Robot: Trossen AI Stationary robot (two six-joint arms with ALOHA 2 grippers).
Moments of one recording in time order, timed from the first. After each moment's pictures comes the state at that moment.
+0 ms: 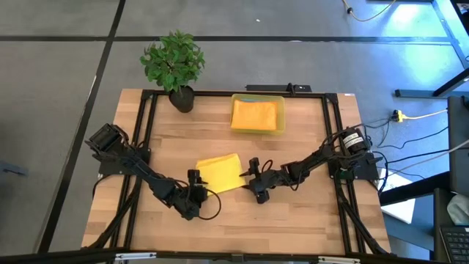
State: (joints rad) left arm -0.62 1.73 0.76 -0.24 -0.62 -0.47; right arm 0.29 1.95 0.69 0.67 0.29 -0.39
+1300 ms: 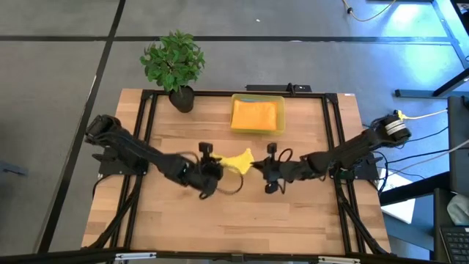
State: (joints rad) left arm -0.41 1.61 1.10 -0.59 -0.80 -0.09; right arm 0.34 1.49 0.69 0.30 0.55 -0.35
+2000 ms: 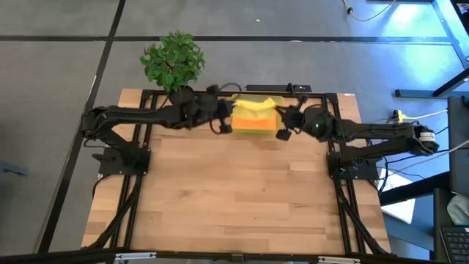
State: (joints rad) left arm 0.20 1.47 1.10 -0.06 -0.44 0.39; right arm -0.13 1.03 0.69 0.07 0.54 -0.50
